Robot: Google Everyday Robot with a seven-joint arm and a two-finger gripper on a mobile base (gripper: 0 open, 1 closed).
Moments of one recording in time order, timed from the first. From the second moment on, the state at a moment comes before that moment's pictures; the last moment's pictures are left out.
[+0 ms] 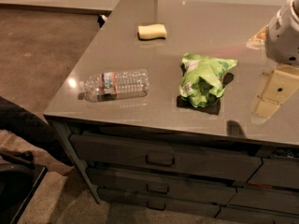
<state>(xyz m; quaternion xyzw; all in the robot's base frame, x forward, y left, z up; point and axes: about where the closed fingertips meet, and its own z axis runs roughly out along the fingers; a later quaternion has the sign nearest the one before) 0.438 -0.217 0.976 -0.60 0.78 -0.03 0.16</state>
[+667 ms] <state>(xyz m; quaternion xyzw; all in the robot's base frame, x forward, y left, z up) 0.457 -0.185 0.979 -0.64 0.75 -0.03 0.17</state>
